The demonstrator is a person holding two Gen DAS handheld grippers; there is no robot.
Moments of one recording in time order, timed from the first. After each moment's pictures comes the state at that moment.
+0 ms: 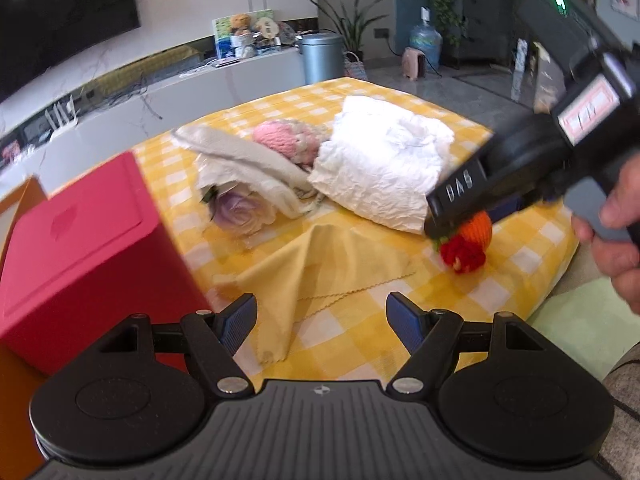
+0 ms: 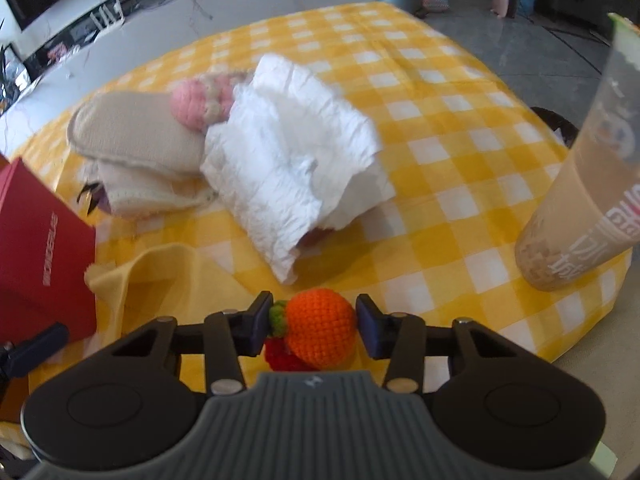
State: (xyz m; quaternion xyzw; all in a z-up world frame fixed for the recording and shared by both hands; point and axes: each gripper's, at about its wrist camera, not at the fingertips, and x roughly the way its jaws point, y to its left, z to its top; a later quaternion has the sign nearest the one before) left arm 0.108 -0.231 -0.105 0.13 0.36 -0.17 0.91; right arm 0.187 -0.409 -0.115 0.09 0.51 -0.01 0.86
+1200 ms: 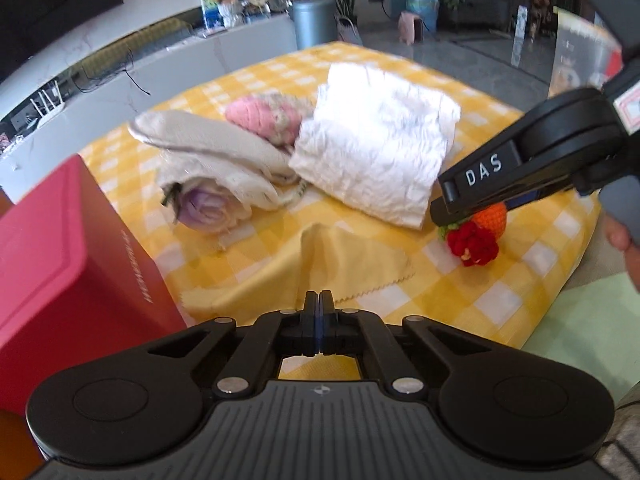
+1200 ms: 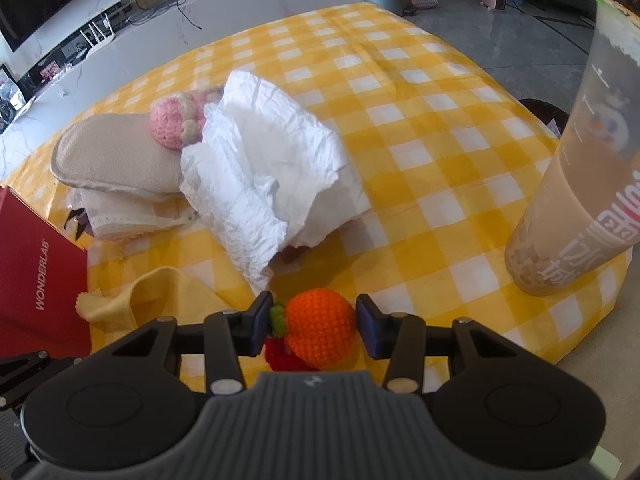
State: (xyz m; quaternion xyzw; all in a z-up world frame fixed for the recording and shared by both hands) left arm 0.141 -0.251 -0.114 0.13 0.40 -0.17 0.89; right arm 0.196 -0.425 -0.118 0.11 0.50 -0.01 0.86
